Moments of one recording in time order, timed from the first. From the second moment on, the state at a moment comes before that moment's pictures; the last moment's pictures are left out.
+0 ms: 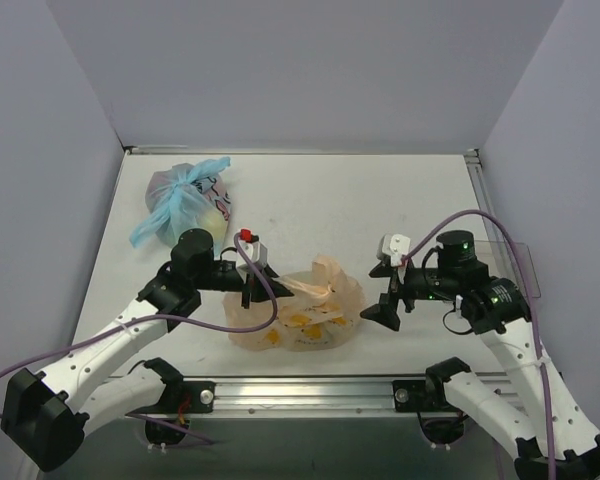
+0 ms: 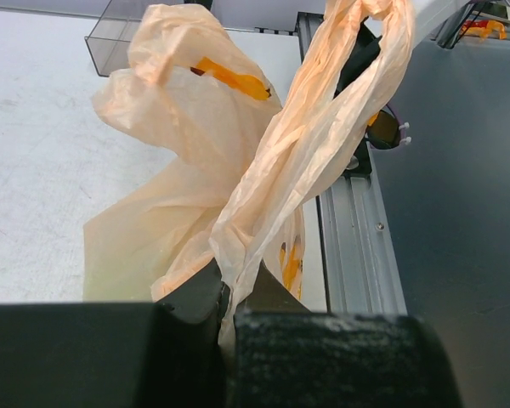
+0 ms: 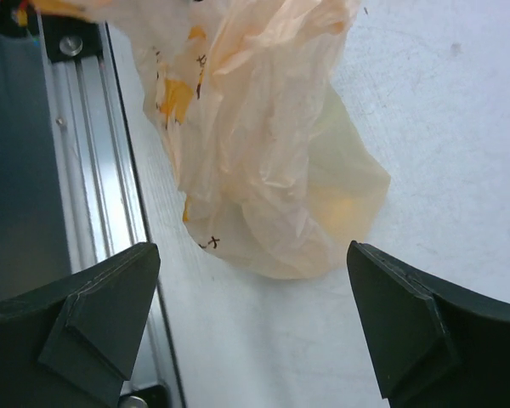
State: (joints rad) left arm -0.63 0.97 0.70 0.08 0.93 0.06; right arm 0.37 0.80 0.91 -0.80 -0.79 -0.49
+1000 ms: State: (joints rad) left arm -0.64 1.07 0.74 0.12 0.91 -0.11; right arm 0.55 1.06 0.82 -0.37 -0.87 -0.21
